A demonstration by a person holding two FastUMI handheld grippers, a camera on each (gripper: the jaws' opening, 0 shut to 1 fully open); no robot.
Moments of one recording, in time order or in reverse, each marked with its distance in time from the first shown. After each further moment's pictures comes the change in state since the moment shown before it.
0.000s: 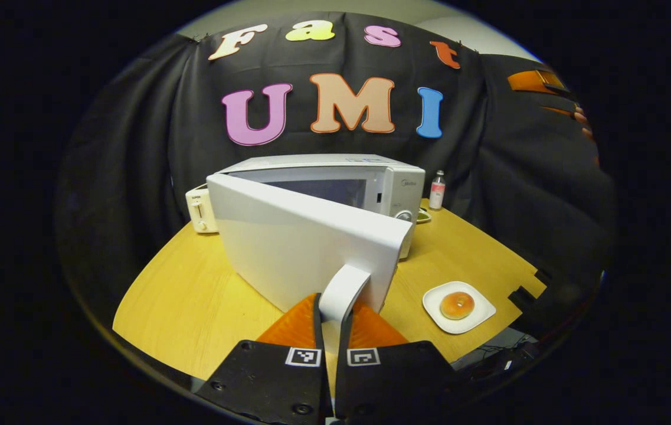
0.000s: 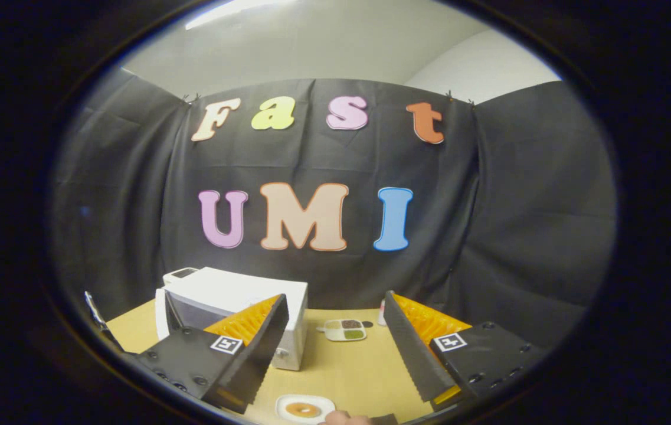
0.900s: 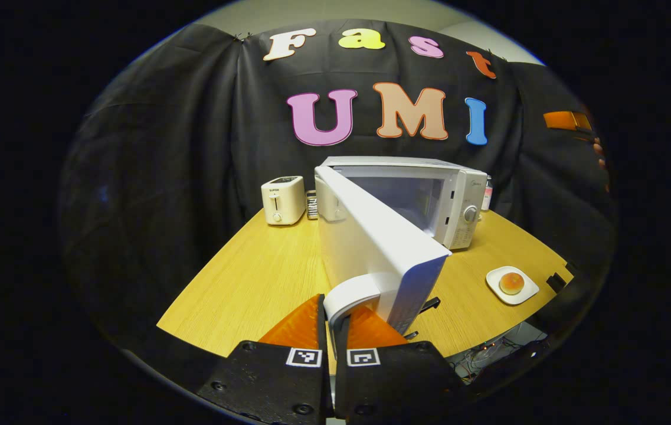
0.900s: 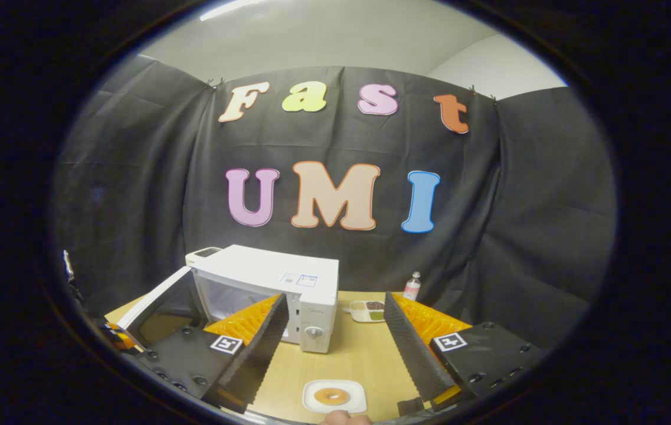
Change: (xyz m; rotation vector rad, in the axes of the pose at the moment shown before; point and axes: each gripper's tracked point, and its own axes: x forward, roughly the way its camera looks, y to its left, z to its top) left arm -0.067 0.138 -0.026 -0.034 -0.033 0.167; right arm -0.031 0.072 -0.055 -0.046 0.079 0.071
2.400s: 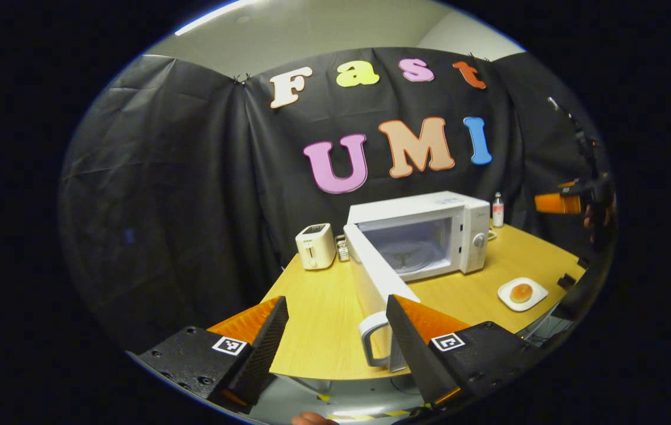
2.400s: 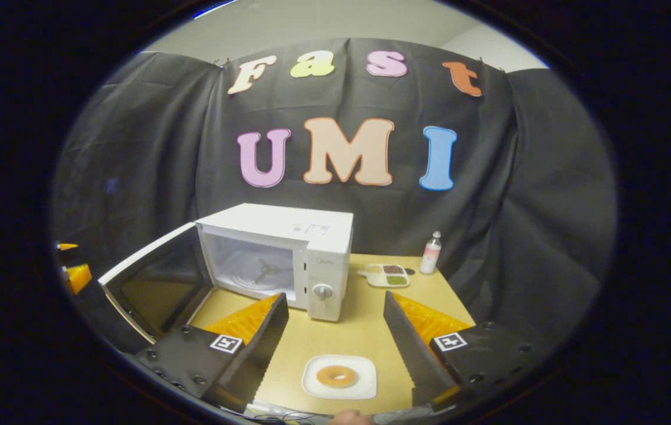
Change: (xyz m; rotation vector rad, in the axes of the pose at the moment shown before) left arm -0.092 0.009 0.113 0.122 -0.214 0.124; right arm 0.023 -0.002 -0.124 0.034 0.164 0.087
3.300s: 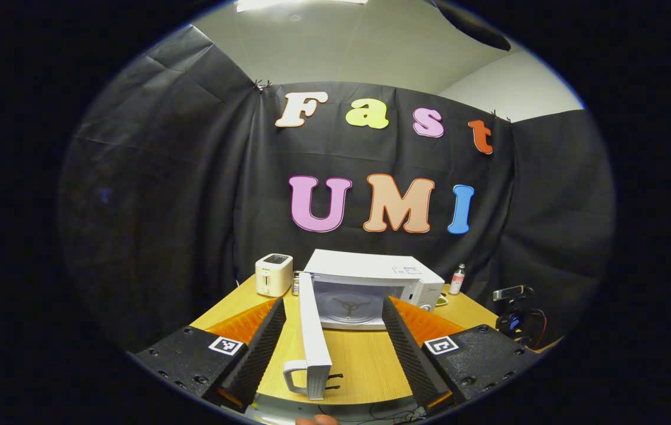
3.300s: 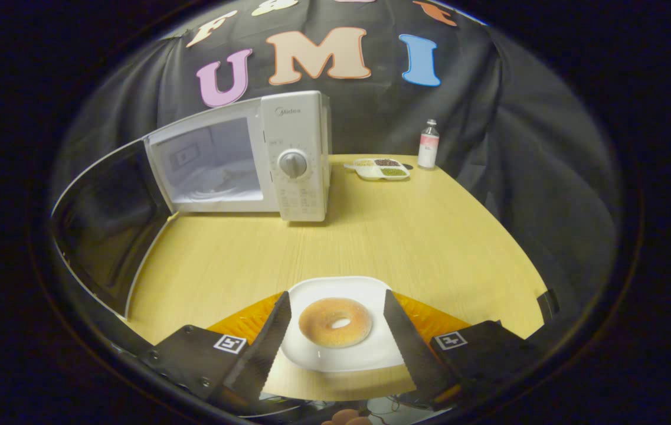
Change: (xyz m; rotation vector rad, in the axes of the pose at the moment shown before) left arm -0.005 -0.053 0.076 -0.259 -0.104 -0.114; right arm 0.060 -0.013 -0.204 0.063 0.376 -0.081
